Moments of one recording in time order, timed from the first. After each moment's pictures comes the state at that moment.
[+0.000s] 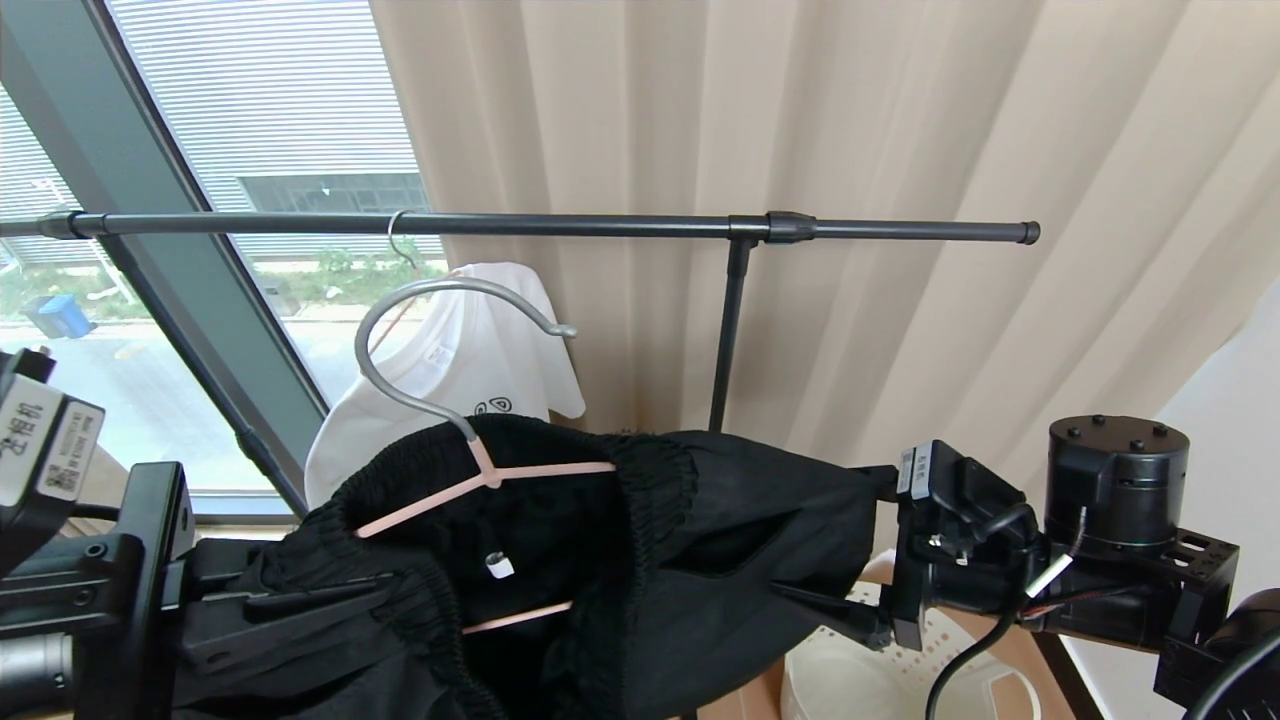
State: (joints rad) left arm -0.34 1.08 -0.66 -0.01 -0.67 0.56; right arm 0.43 1.74 -0.44 -0.93 0.55 -0.42
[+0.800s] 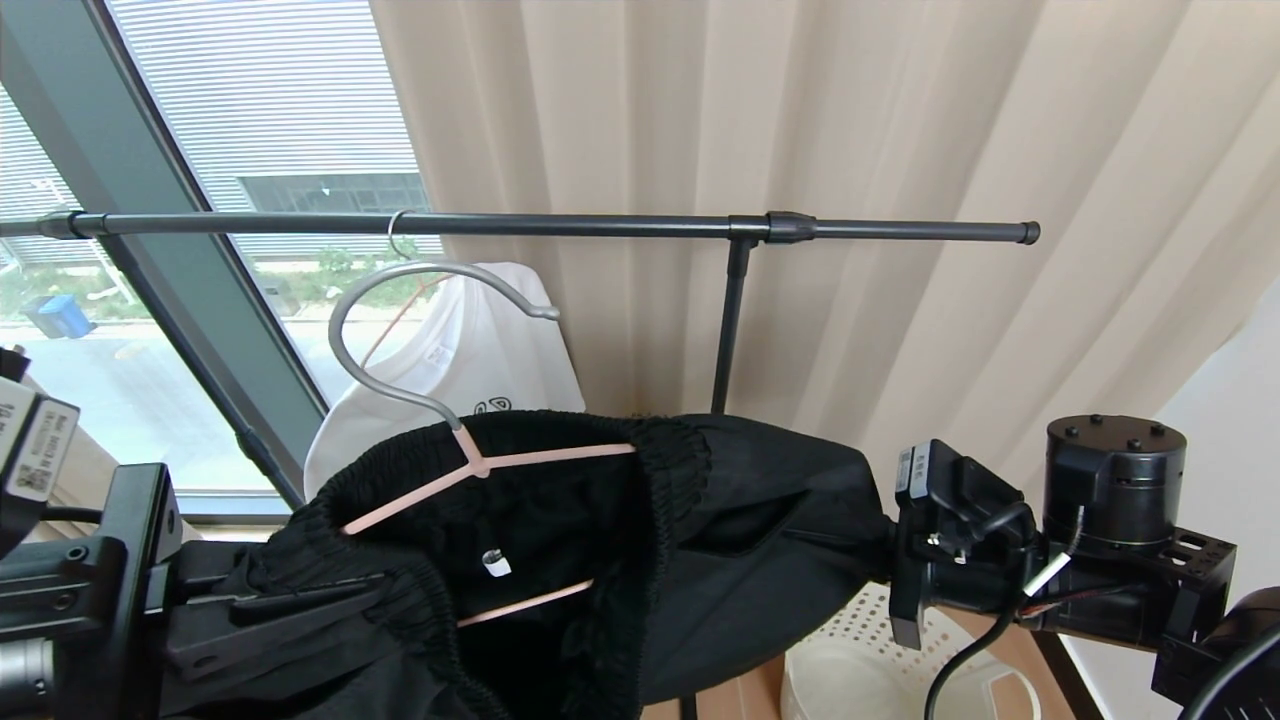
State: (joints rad) left arm -0.34 1.06 -0.66 -0.01 -0.67 0.54; right arm 0.43 1.74 -0.44 -0.93 0.55 -0.42
